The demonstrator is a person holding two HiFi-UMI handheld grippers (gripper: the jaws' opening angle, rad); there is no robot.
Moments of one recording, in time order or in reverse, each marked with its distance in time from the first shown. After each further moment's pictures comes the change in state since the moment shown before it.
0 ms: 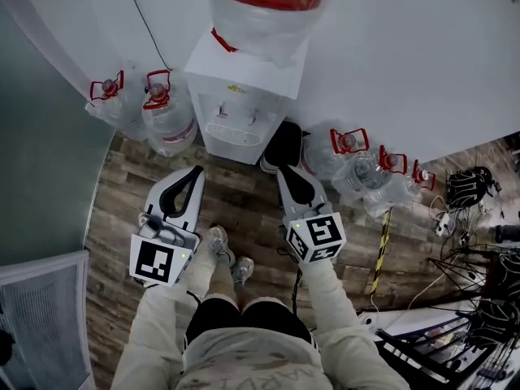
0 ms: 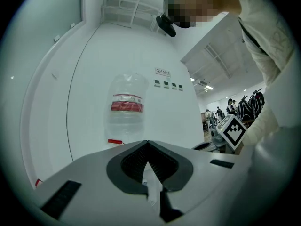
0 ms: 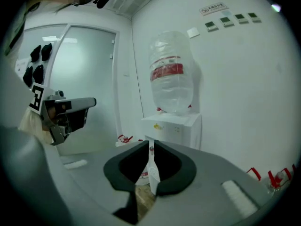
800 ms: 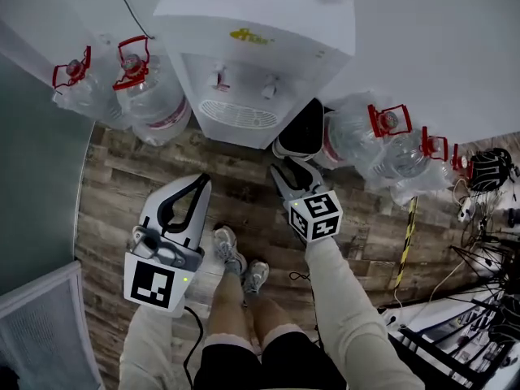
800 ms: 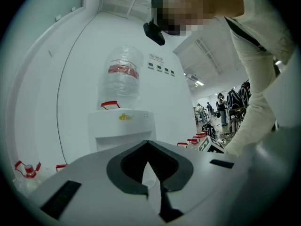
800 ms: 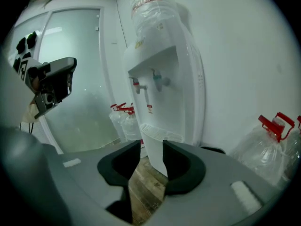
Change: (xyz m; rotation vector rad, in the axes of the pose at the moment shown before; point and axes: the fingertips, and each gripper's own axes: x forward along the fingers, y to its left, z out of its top) left arm 0.047 0.025 -0.218 0.036 0.100 -0.117; right arm 0.142 -0.062 -0.290 0.090 0.242 0.016
